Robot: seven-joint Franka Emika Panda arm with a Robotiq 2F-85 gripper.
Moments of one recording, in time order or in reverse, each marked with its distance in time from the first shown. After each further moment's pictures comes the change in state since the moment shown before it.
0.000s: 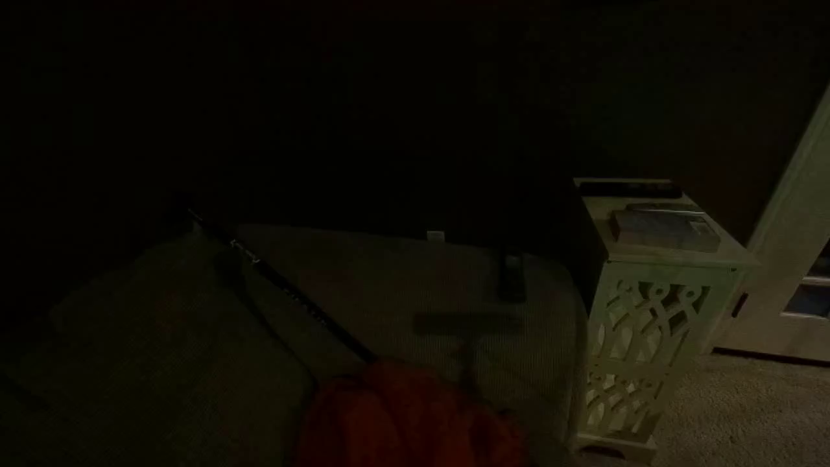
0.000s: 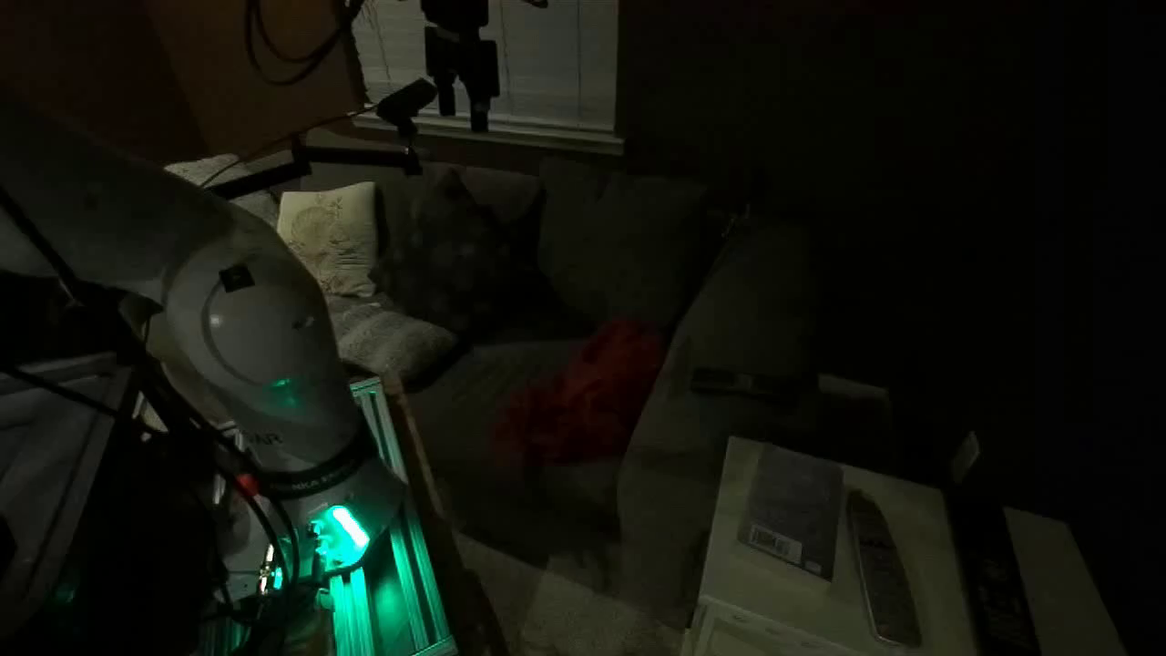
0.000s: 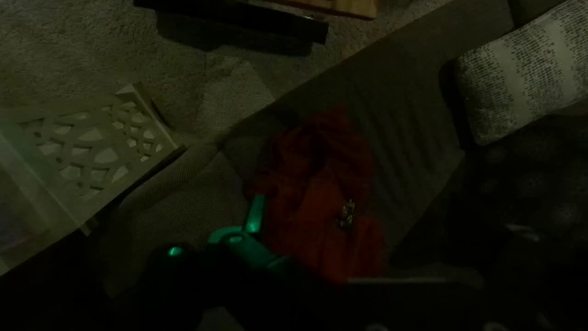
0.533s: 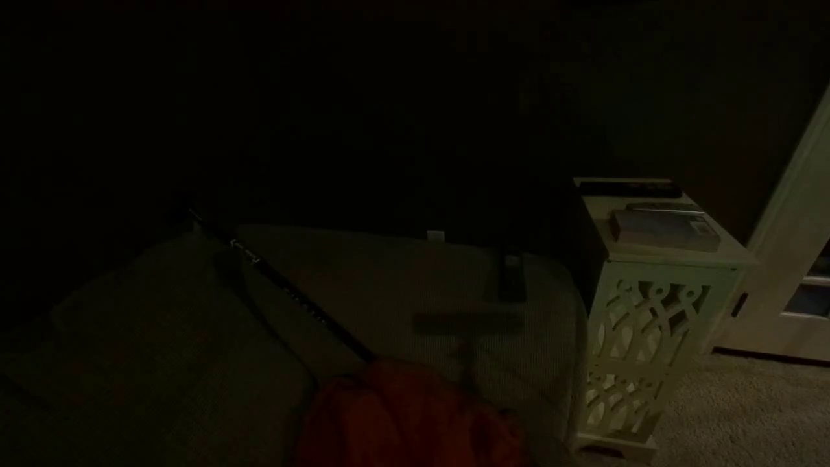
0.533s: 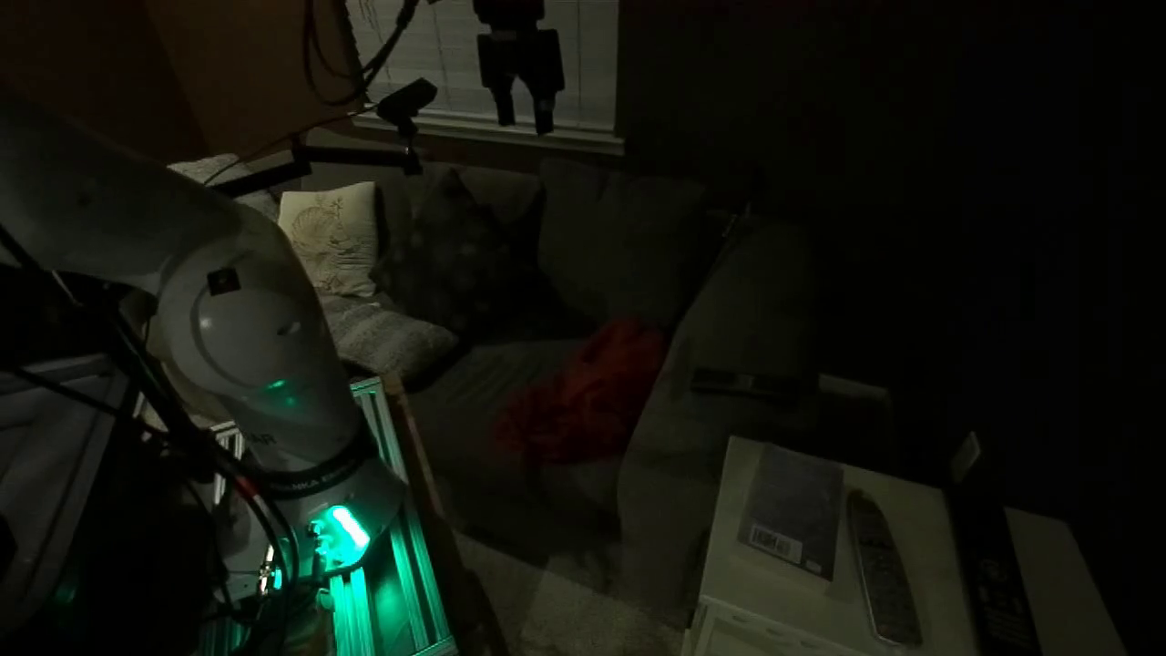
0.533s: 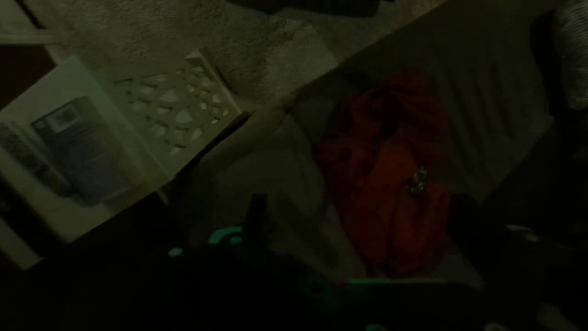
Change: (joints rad) arm -0.091 0.007 -0.066 -0.008 -0.200 0.069 -0.101
